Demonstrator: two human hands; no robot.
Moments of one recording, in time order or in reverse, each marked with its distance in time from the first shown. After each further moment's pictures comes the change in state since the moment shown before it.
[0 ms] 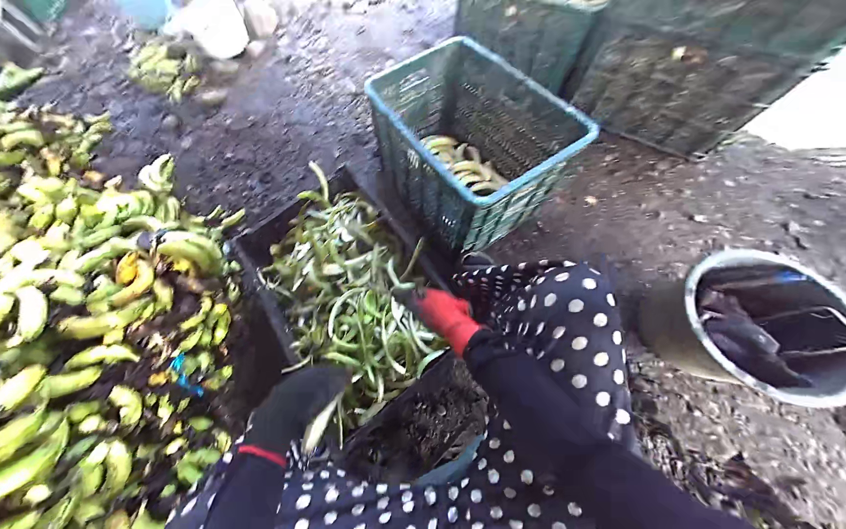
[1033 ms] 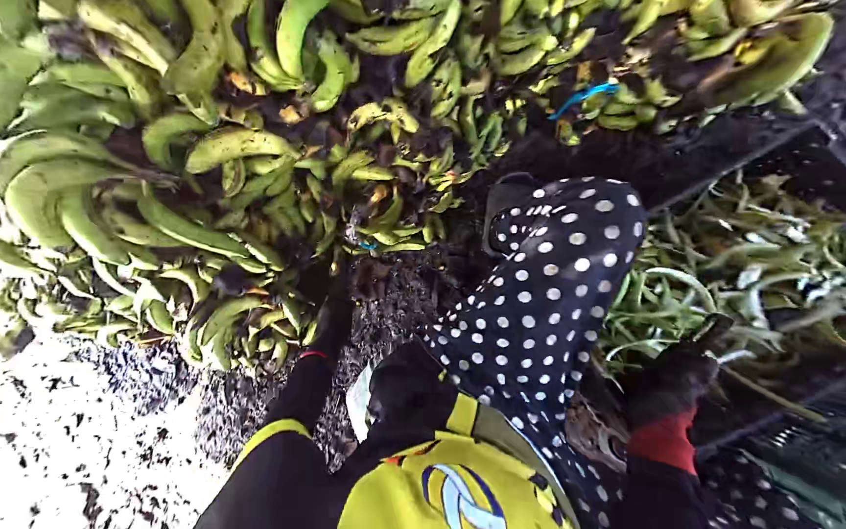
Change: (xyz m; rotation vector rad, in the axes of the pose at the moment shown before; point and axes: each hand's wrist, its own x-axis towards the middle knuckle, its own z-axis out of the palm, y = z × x) left_hand -0.254 -0.002 0.372 -1.736 0.808 -1.243; right_hand -0.023 0.033 0.113 0.242 -0.139 -0.399
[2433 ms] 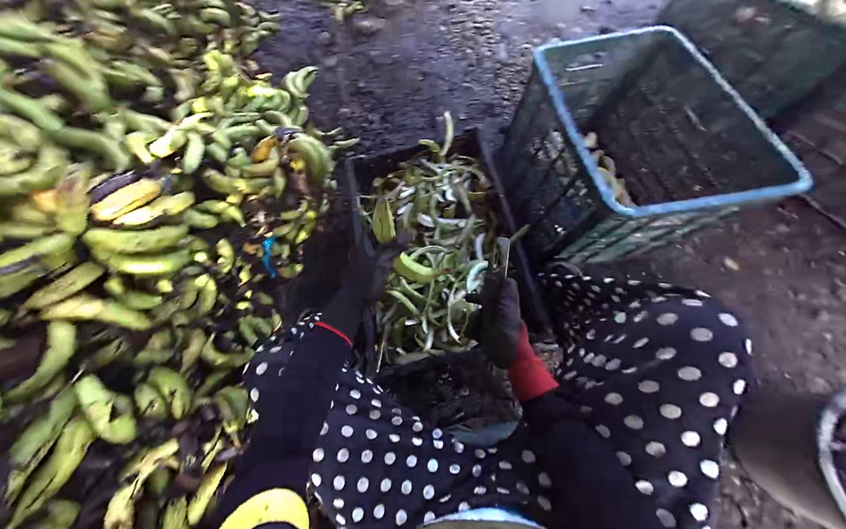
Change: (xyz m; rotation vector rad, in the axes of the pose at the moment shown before) left_hand -0.092 0.343 0.307 0.171 -0.874 1.191; right_hand 0.002 -0.027 -0.024 0.779 0.296 -0.062
